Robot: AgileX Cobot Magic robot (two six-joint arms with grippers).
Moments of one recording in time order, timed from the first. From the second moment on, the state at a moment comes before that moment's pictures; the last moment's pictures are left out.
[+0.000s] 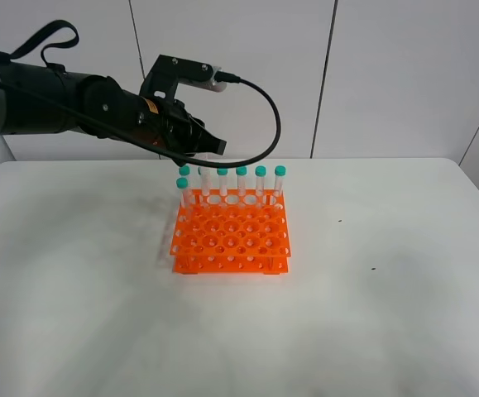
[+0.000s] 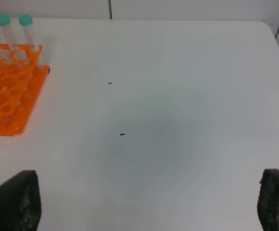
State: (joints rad) left arm -0.49 1.80 -1.26 -0.04 0.06 0.12; right arm 0.05 -0.01 -0.49 0.02 1.03 -0.04
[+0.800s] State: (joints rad) left arm -0.47 1.88 -1.26 -0.04 0.00 0.12; right arm 0.05 -0.01 -0.49 0.02 1.03 -0.04
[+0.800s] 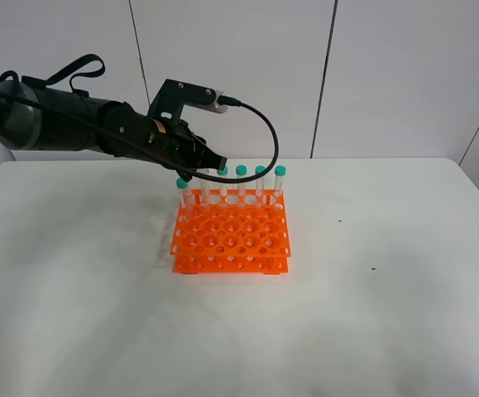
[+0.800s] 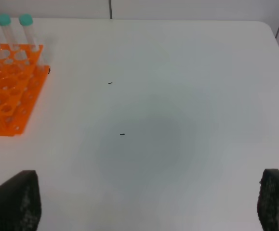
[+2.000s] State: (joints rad) left arm -0.46 1.95 -1.22 -0.04 -0.10 0.11; right arm 0.05 -0.01 -0.49 0.02 1.03 -0.04
